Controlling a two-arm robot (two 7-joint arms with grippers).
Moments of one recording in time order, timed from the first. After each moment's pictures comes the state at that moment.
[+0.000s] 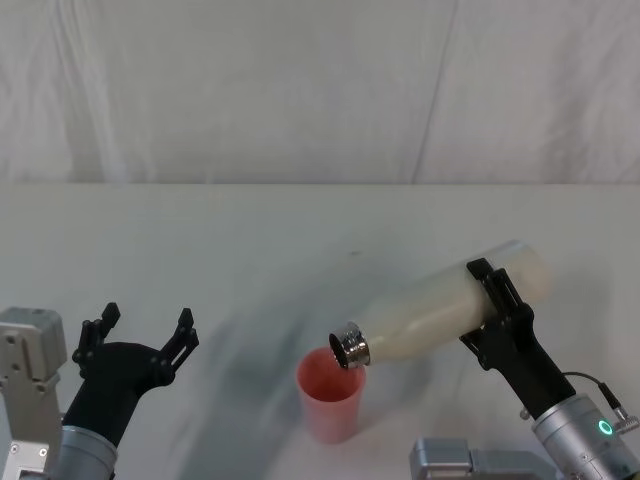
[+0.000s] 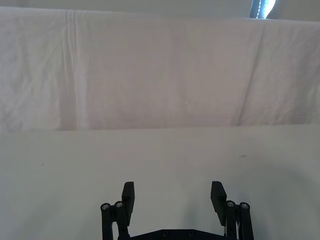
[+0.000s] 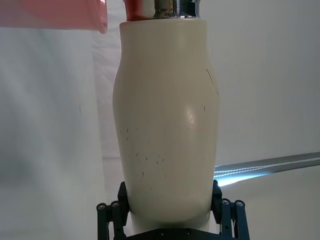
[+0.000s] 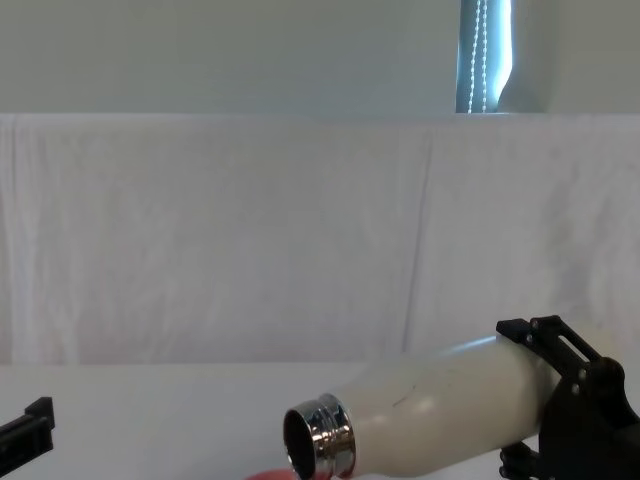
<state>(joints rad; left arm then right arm) 0.27 0.24 0.04 -1.85 -0.25 -0.02 -0.02 0.14 0.41 -0.58 -1.49 -1.11 -0.01 -0.37</state>
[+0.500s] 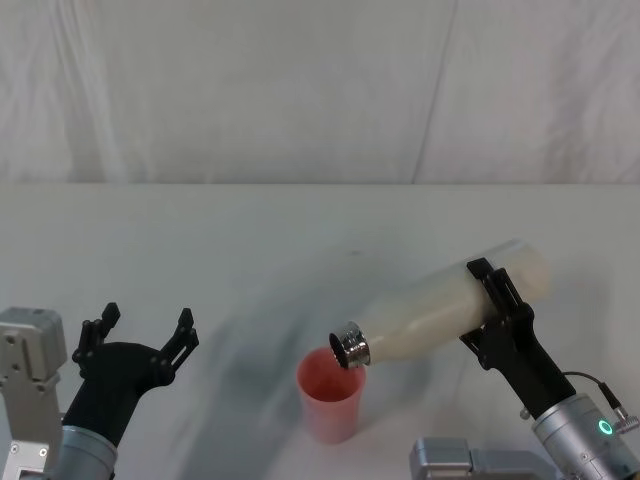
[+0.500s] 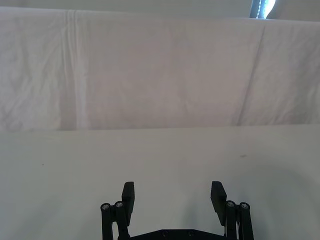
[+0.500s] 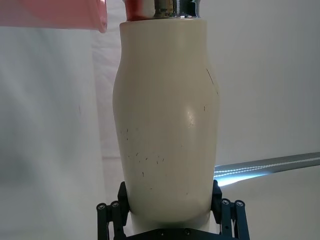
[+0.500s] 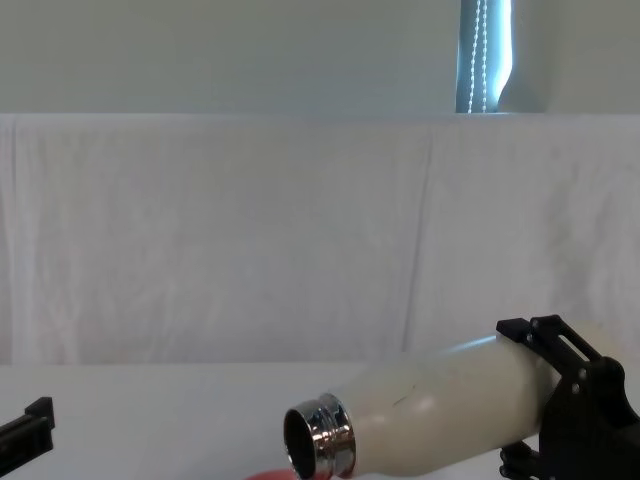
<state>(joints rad) 0.27 0.24 0.04 -1.85 -0.25 -0.02 -0.02 0.14 0.41 -0.58 -1.49 -1.11 -0.01 -0.37</state>
